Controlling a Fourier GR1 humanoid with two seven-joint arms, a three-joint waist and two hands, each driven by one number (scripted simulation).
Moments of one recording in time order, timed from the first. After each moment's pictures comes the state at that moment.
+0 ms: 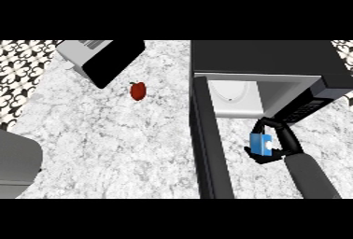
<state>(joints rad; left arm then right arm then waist) 1.31 0.54 -0.53 -2.24 0.31 0.25 -1.11 -0.48 -0.23 -0.20 -0.40 0.42 -0.03 -1.11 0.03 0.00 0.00</state>
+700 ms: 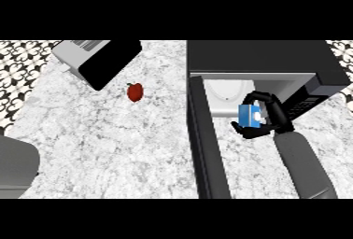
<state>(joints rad) 1.32 0.53 -0.44 -2.19 0.38 0.19 -1.12 -0.53 -0.17 -0.16 -0.70 0.39 -0.02 -0.86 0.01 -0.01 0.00</state>
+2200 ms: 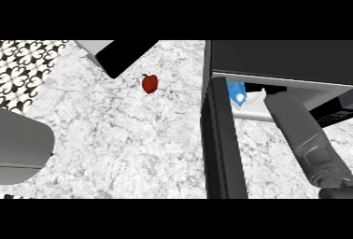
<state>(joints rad) 1.12 0.53 -0.33 -2.12 0.41 0.12 -1.01 -0.97 -0.22 -0.29 -0.23 0.49 -0.51 -0.65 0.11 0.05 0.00</state>
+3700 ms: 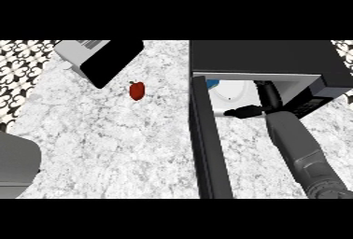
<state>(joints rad) 0.94 0.47 -0.56 -2.17 0.14 0.22 -0.80 -0.86 -0.19 -0.37 -0.19 0.35 -0.01 -0.93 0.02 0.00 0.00</state>
